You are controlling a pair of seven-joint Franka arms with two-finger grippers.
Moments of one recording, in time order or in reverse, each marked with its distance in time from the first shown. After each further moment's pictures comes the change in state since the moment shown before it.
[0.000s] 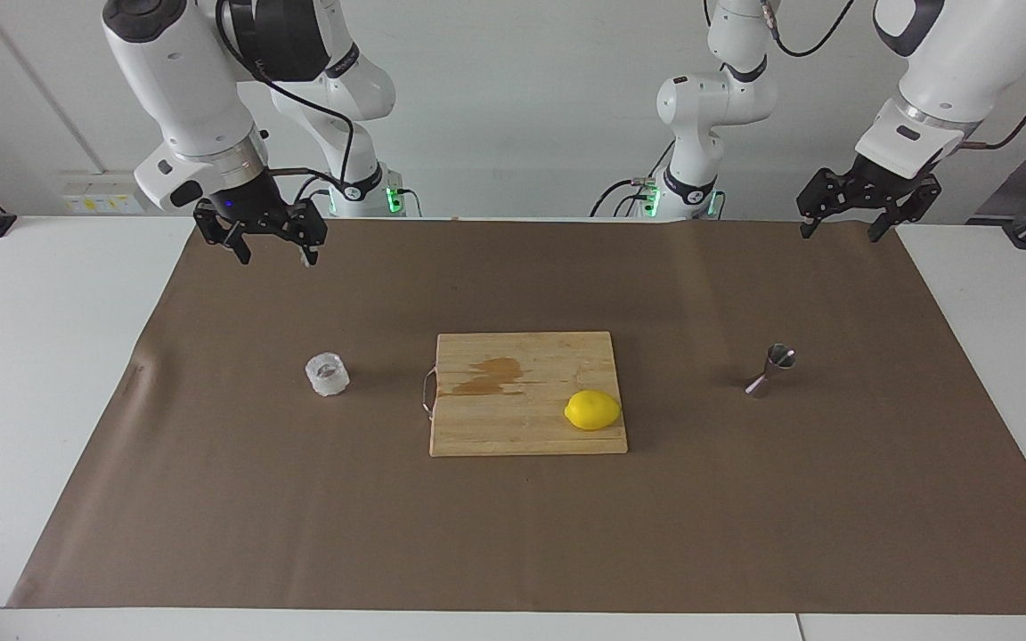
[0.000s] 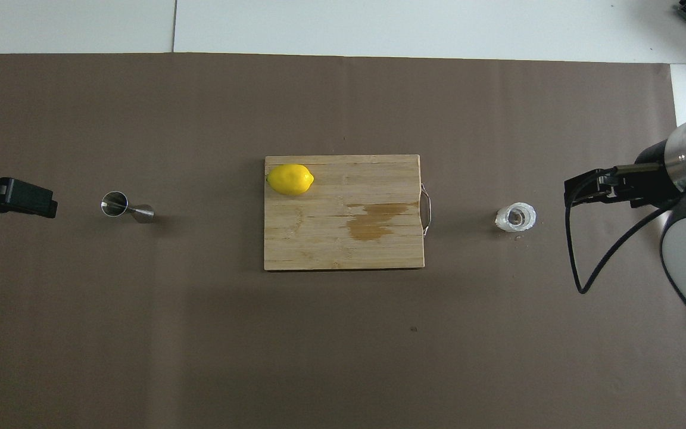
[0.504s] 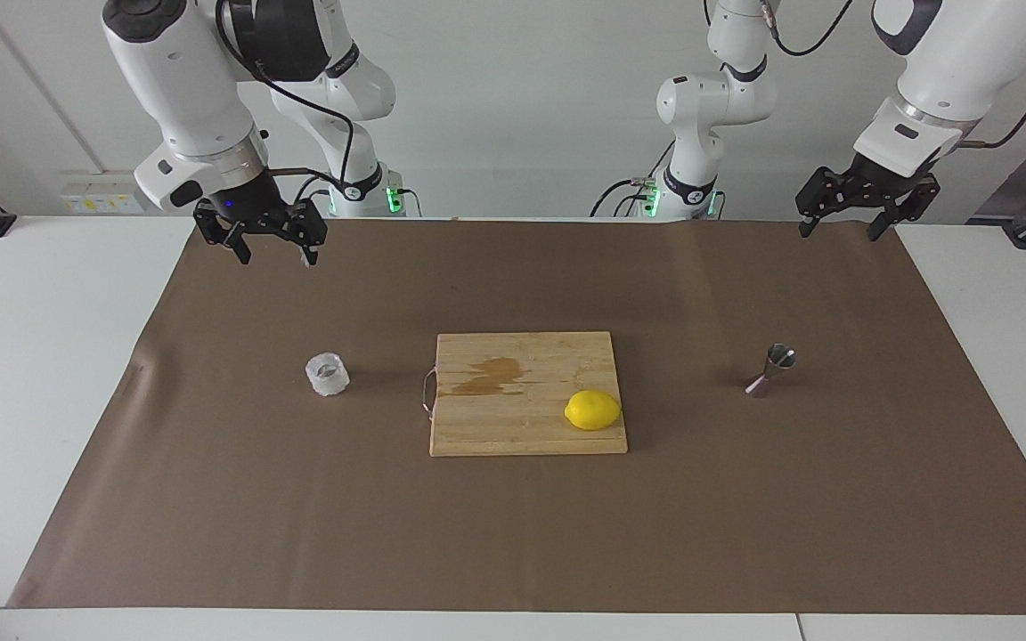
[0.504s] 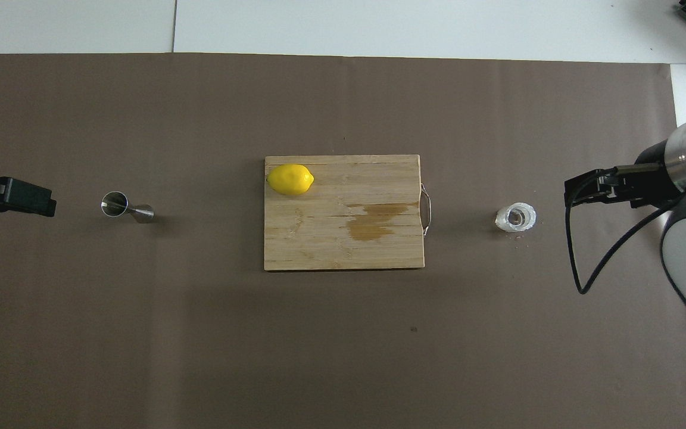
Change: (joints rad) left arm -0.002 -0.001 0.014 -0.015 -0.001 0.037 -0.001; right arm 0.000 0.000 0.000 0.000 0.000 0.000 0.000
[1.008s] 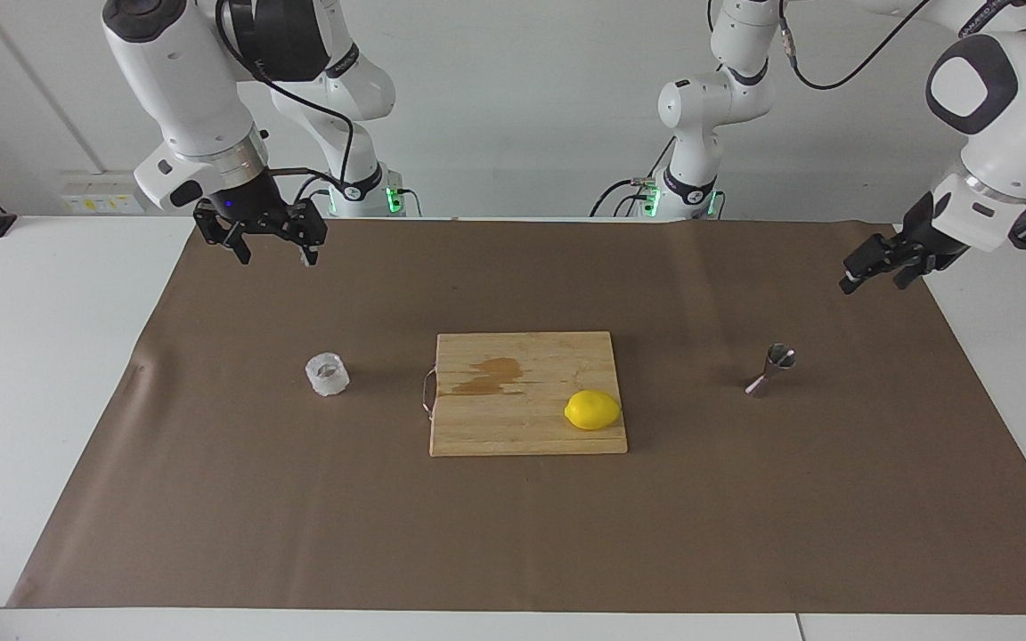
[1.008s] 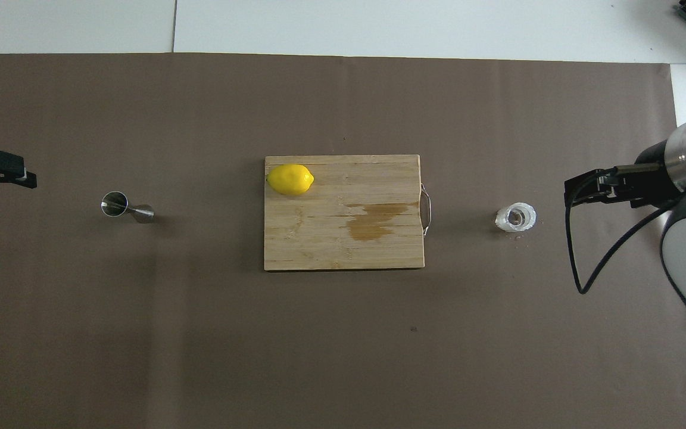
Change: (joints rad) left arm 0.185 0.137 0.015 -0.052 -0.134 0.151 -0.111; right arm 0.000 0.000 0.000 0.000 0.000 0.000 0.000
